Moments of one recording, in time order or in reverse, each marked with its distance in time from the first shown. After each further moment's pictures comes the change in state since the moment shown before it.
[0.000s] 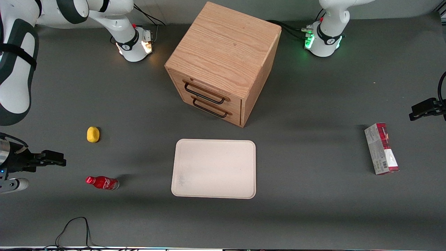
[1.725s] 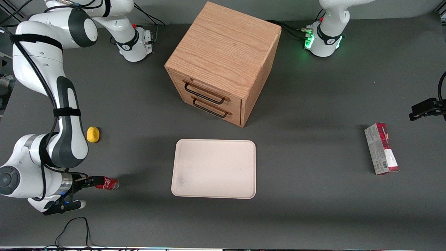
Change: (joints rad) arm -0.003 0.207 0.004 -0.185 0.000 0.344 0.000
